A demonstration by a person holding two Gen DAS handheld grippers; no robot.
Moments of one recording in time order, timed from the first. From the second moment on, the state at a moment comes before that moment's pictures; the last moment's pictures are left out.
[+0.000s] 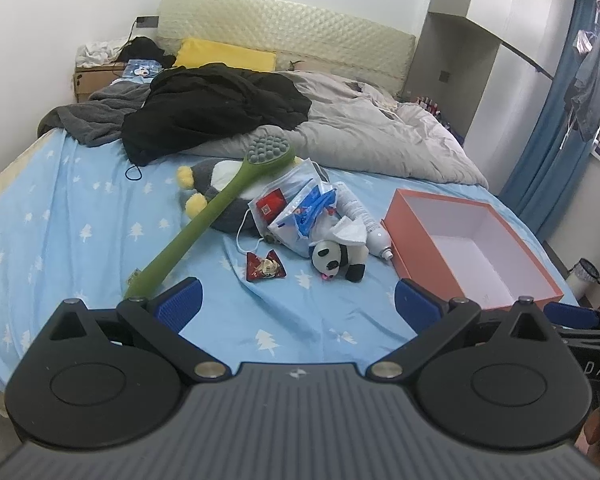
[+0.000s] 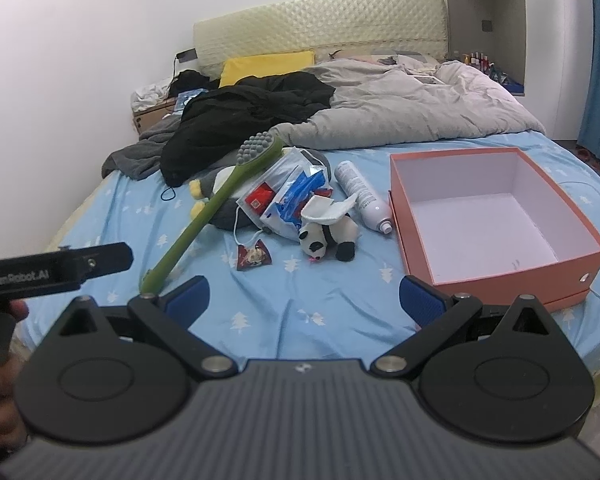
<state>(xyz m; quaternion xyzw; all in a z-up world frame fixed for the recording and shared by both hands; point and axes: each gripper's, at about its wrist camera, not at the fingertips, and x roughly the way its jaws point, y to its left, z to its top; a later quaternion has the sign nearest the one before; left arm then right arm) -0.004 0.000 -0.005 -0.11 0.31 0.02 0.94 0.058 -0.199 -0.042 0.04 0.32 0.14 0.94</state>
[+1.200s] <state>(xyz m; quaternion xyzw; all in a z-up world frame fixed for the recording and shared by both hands) -0.003 -0.002 -0.018 -0.09 0.31 0.02 0.94 0.055 -0.197 -0.053 0.04 0.32 0.14 0.94</state>
